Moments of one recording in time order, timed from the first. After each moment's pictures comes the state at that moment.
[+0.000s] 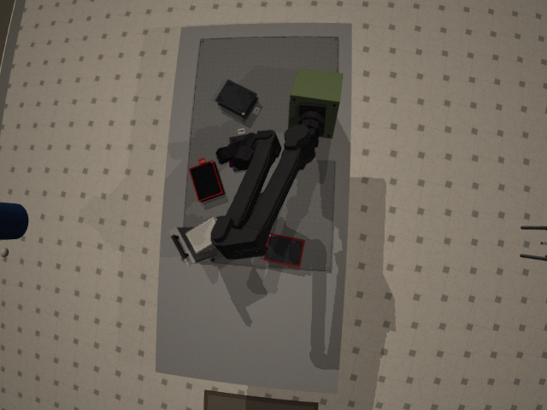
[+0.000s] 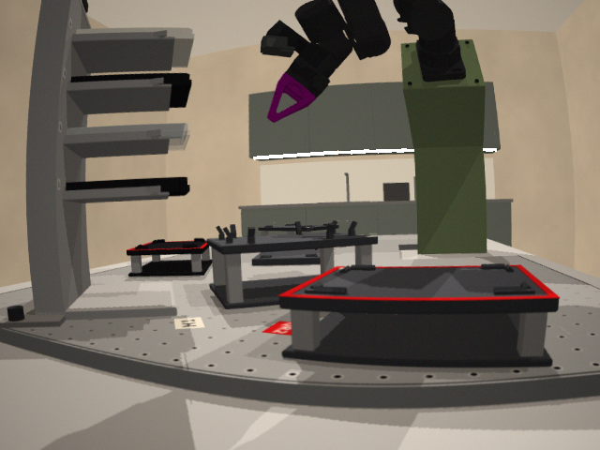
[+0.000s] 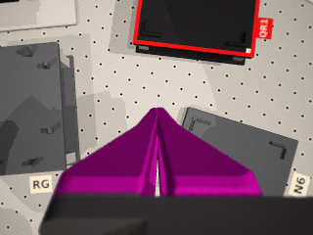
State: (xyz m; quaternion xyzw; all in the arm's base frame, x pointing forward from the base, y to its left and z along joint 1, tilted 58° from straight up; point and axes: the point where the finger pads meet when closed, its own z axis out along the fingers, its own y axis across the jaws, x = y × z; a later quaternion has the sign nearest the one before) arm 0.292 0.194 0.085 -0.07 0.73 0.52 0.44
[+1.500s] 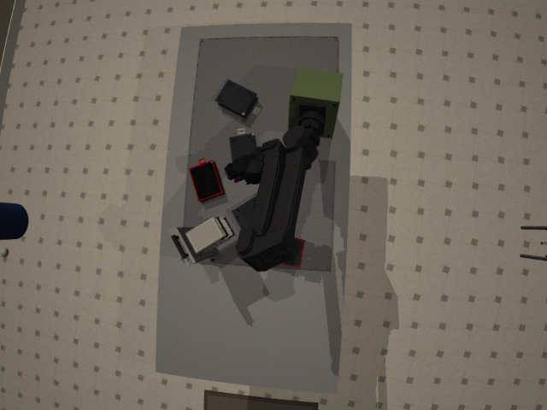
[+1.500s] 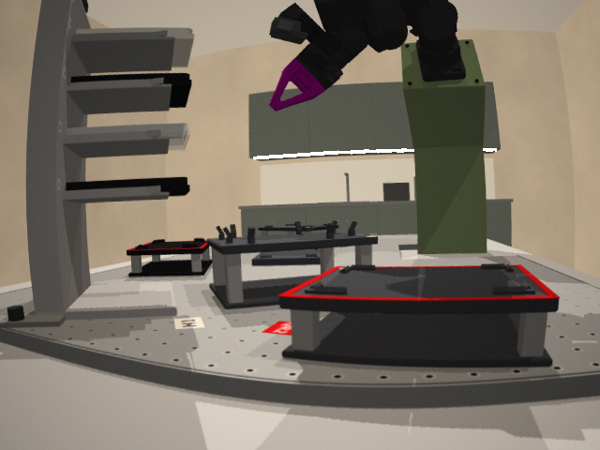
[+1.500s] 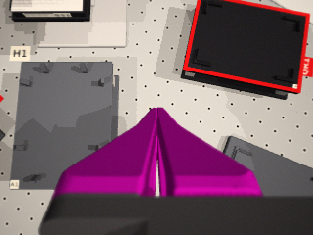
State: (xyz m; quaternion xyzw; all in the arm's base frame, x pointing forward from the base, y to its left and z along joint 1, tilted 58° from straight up) arm 0.263 0.222 0.134 -0.09 0.69 0.52 0.49
